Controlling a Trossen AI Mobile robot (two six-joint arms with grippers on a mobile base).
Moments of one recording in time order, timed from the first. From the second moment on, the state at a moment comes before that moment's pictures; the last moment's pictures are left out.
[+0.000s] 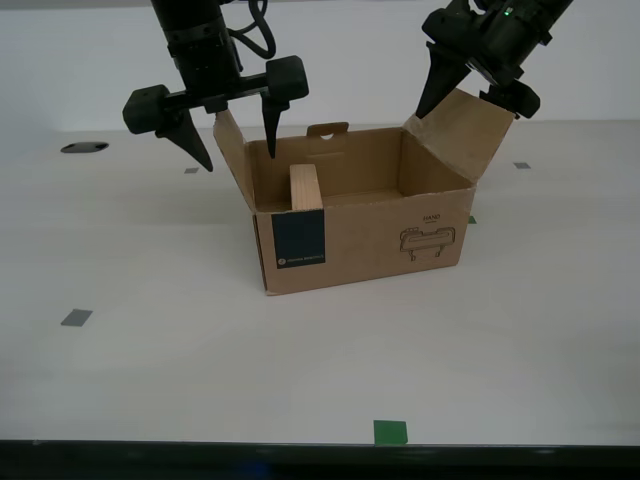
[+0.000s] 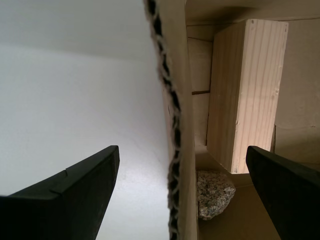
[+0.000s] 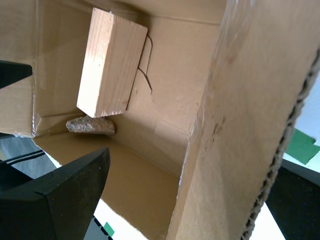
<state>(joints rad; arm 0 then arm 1) 0.23 2.06 1.57 -0.96 -0.63 -0.16 -0.57 1.85 1.33 -0.78 0.01 -0.70</state>
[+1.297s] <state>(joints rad) 0.24 2.06 1.56 -0.95 -0.63 -0.16 -0.57 1.85 1.33 -0.72 0.01 -0.64</state>
